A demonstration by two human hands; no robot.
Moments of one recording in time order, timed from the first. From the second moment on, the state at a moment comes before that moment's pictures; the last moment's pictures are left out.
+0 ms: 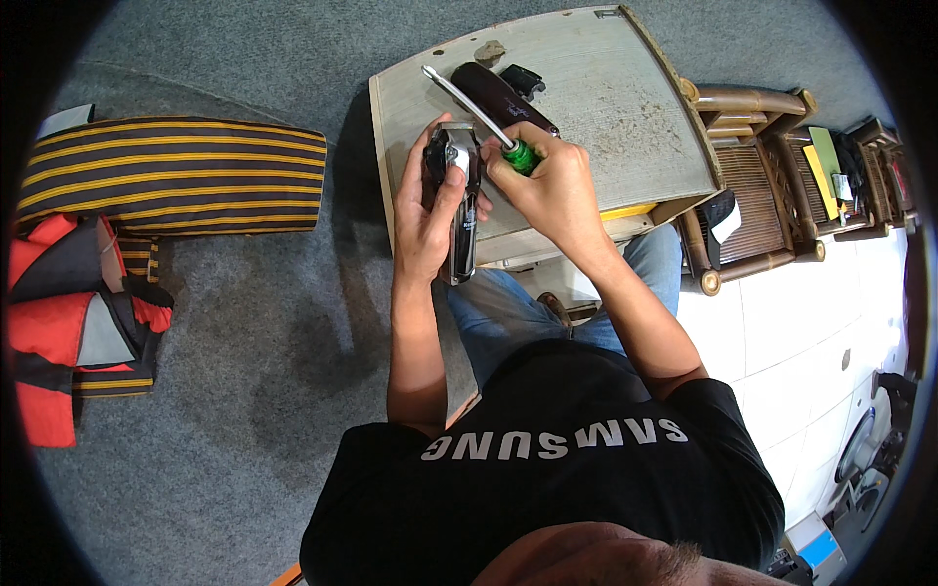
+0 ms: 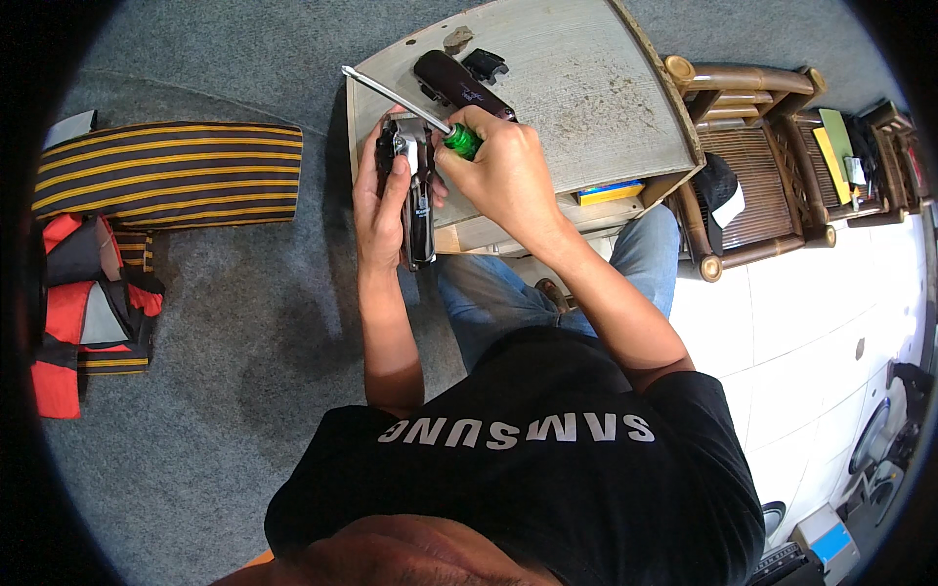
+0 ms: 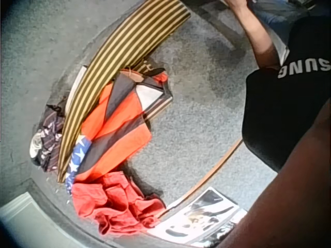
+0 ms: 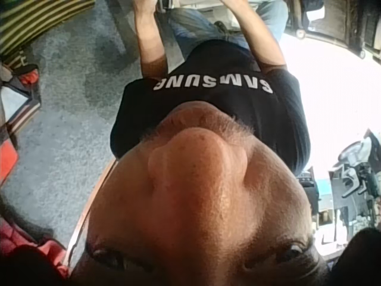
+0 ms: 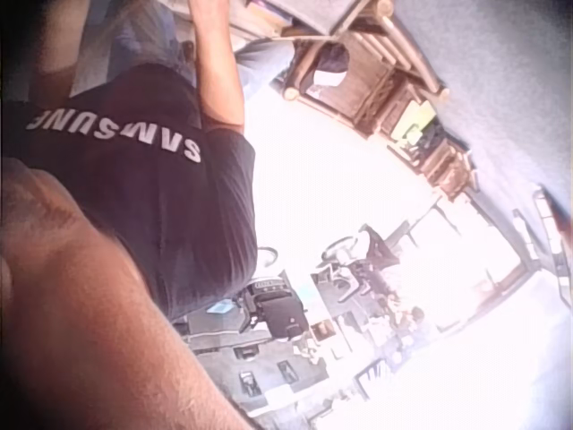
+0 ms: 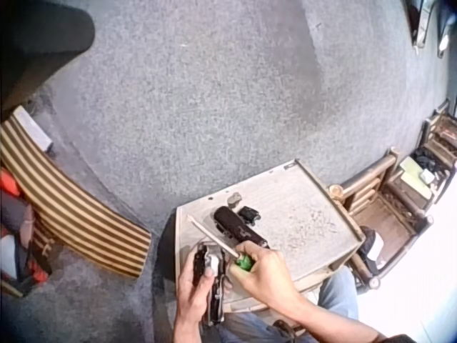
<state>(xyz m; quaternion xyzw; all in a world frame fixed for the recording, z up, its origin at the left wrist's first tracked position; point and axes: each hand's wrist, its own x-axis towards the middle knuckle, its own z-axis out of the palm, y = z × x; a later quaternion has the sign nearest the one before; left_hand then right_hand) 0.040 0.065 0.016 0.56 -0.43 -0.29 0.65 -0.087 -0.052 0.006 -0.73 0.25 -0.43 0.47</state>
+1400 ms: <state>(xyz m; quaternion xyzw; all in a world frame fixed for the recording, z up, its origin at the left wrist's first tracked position) 0.044 0.060 0.014 0.55 -0.40 -0.29 0.67 -0.089 -0.101 0.012 -0.84 0.31 -0.35 0.28</state>
